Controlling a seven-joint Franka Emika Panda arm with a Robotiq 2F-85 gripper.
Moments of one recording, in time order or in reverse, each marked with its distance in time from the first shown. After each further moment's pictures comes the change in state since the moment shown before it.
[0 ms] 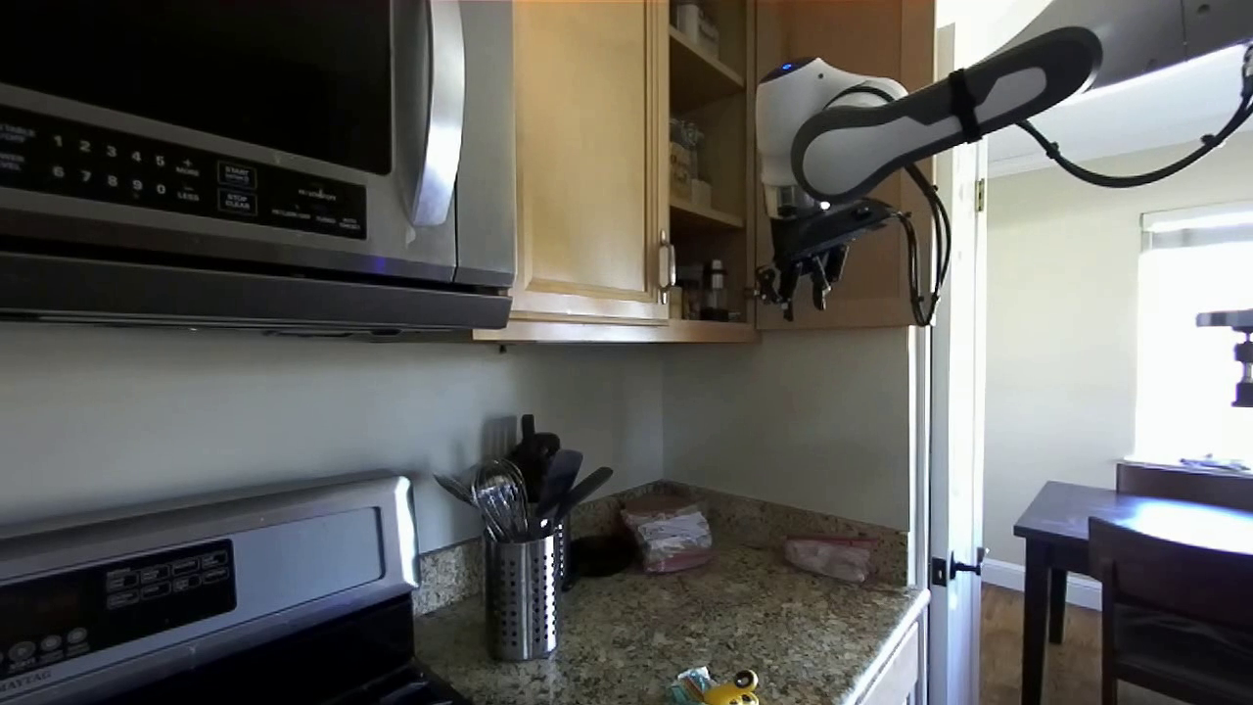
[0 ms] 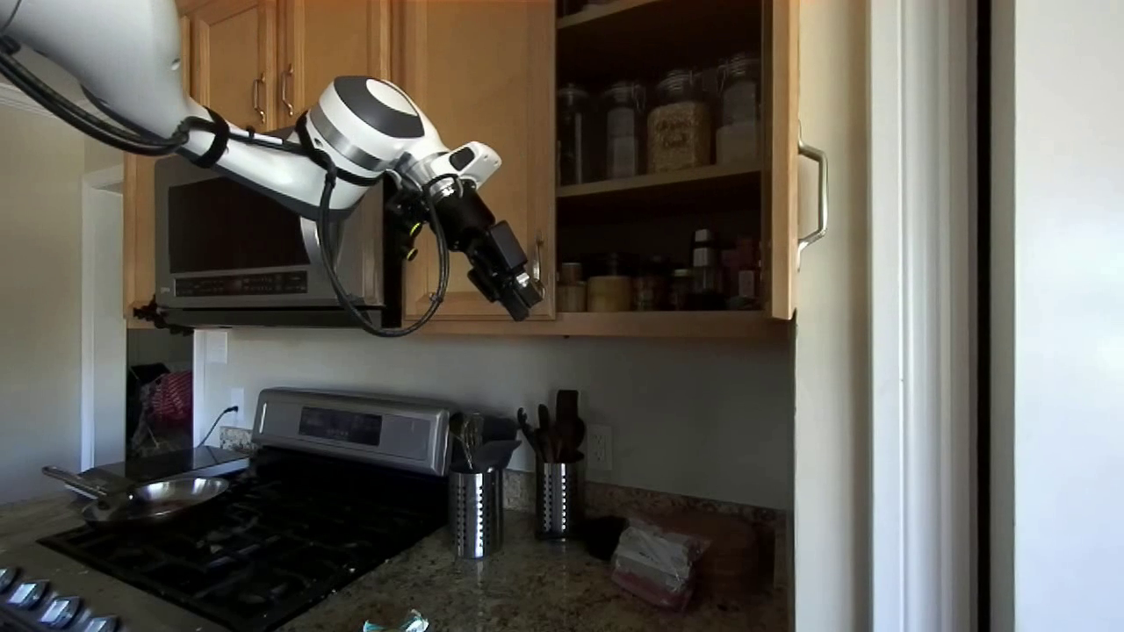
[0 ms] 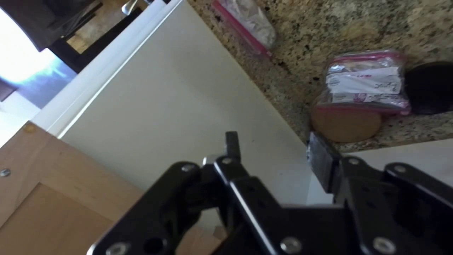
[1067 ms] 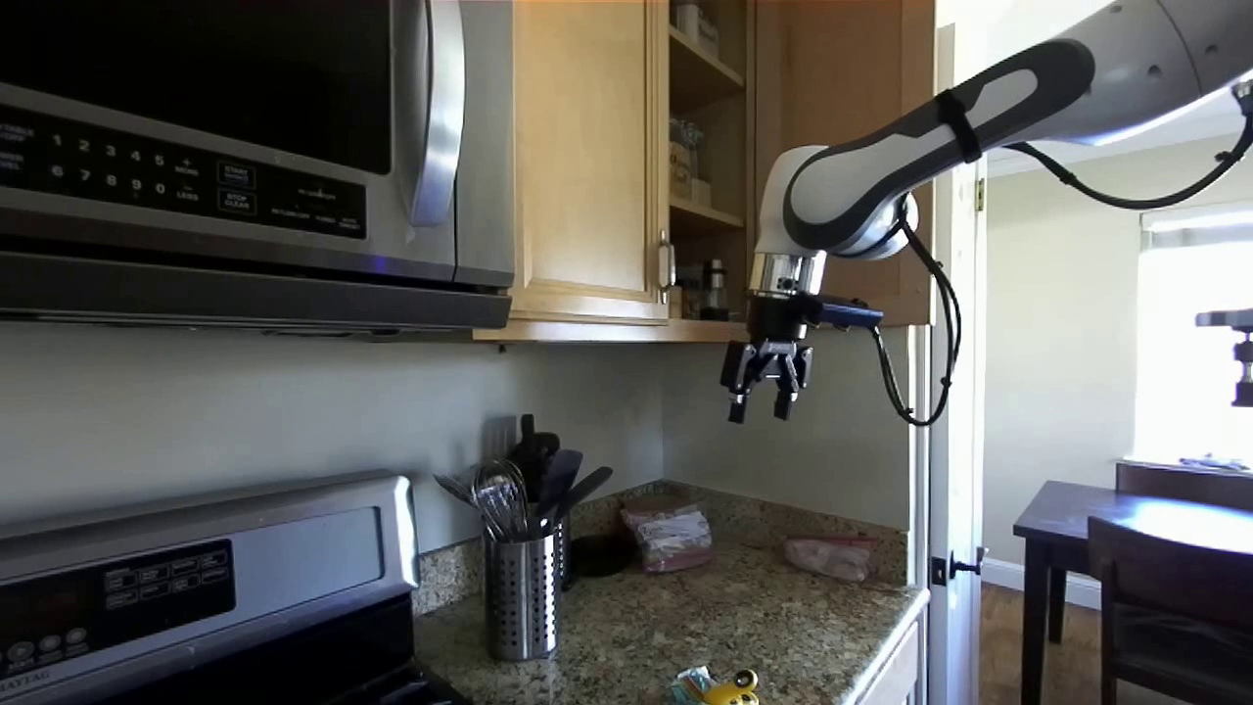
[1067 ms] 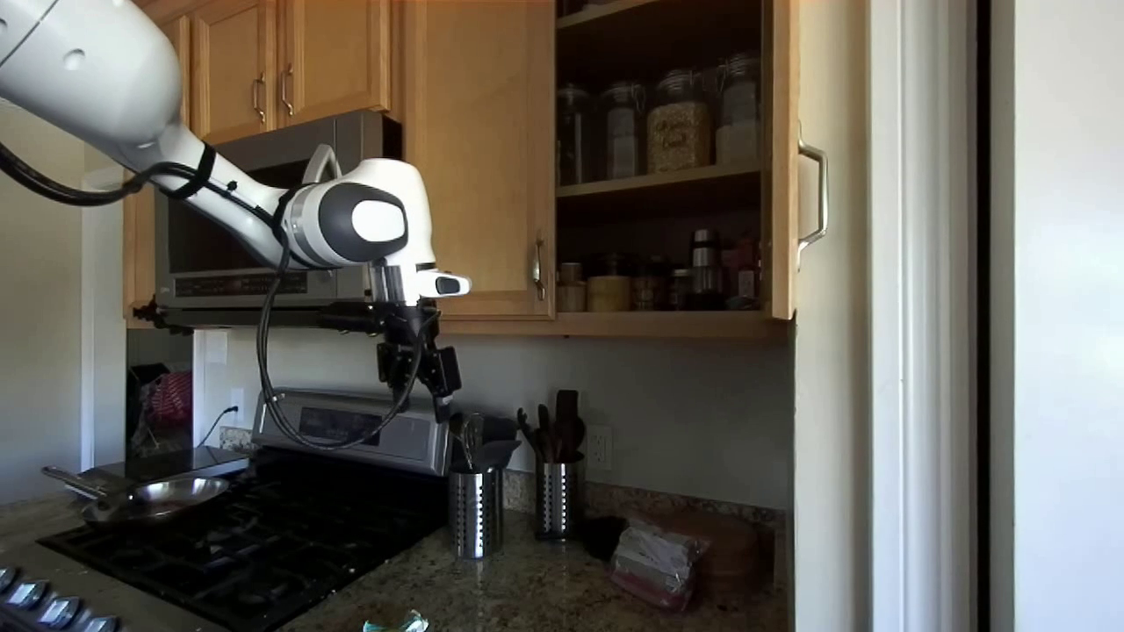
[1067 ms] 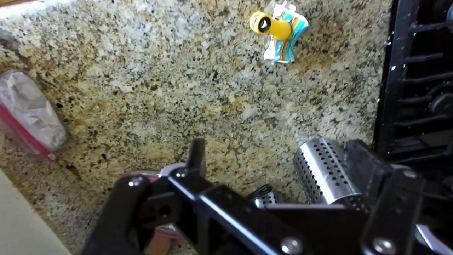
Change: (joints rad) arm 0.038 -0.020 0.013 -0.305 0.631 0.244 -0.554
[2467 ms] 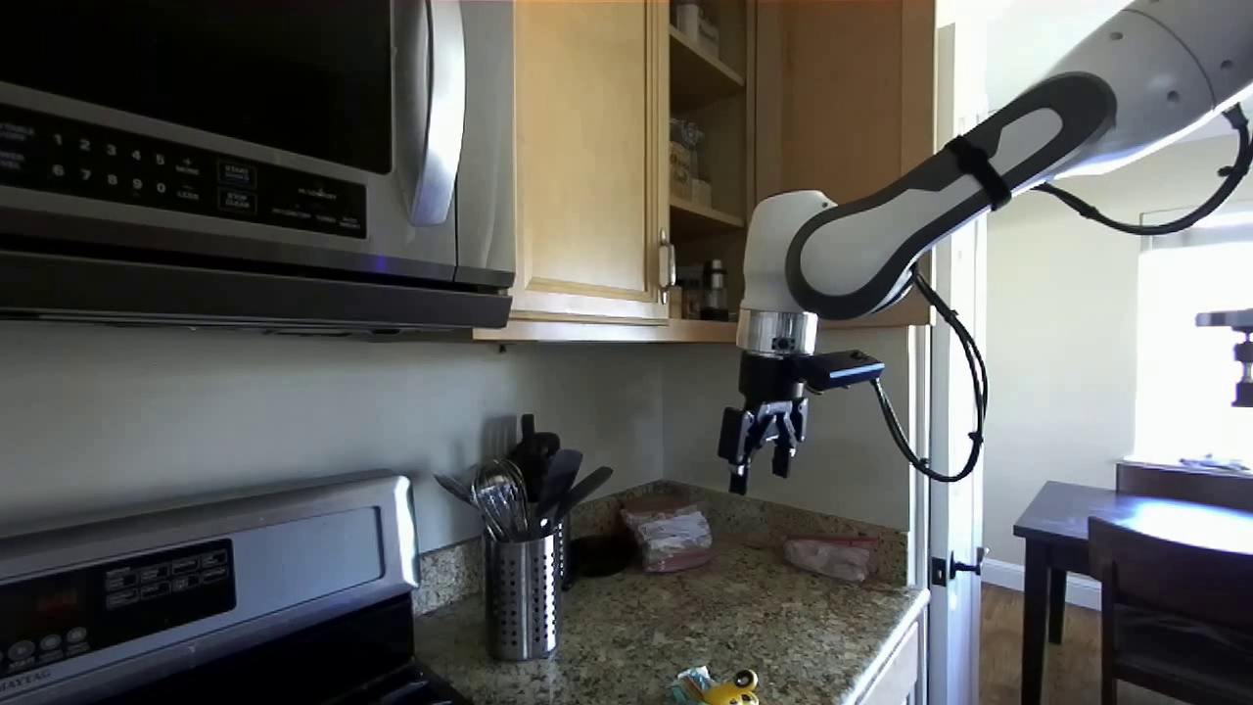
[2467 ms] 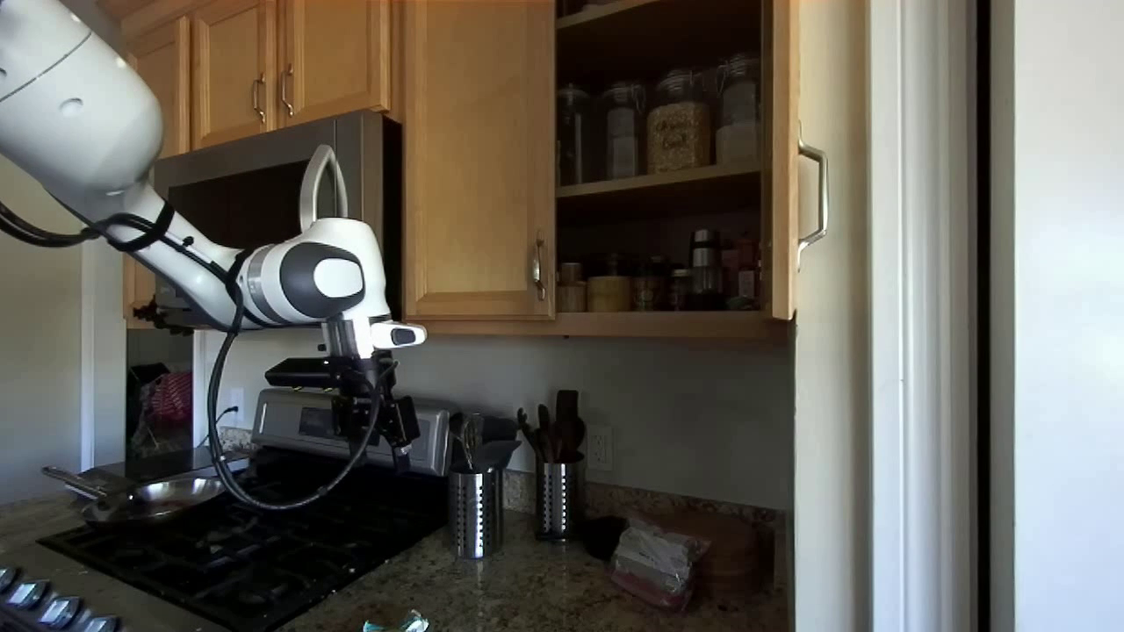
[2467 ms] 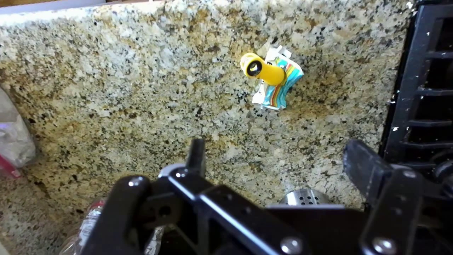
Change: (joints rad) arm 0.014 0.010 0.115 -0.161 -0.083 0.119 0.069
